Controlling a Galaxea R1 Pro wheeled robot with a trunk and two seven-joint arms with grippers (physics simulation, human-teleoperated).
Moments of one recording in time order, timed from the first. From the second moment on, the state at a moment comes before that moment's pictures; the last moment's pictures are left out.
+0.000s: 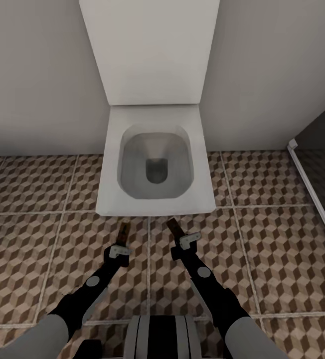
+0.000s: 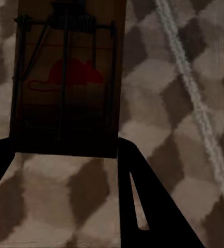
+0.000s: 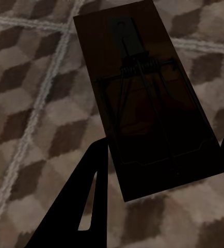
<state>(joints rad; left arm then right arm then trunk) -0.65 0.08 -0.49 -0.60 0.30 -0.24 0.02 -0.60 0.14 0.28 -0.79 0.06 -0.06 -0.01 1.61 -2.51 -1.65</state>
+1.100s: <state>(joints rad) -0.65 0.06 -0.54 -0.52 0.30 -0.25 0.02 -0.60 0.14 0.29 -0.72 0.06 -0.09 0.02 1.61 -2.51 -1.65</state>
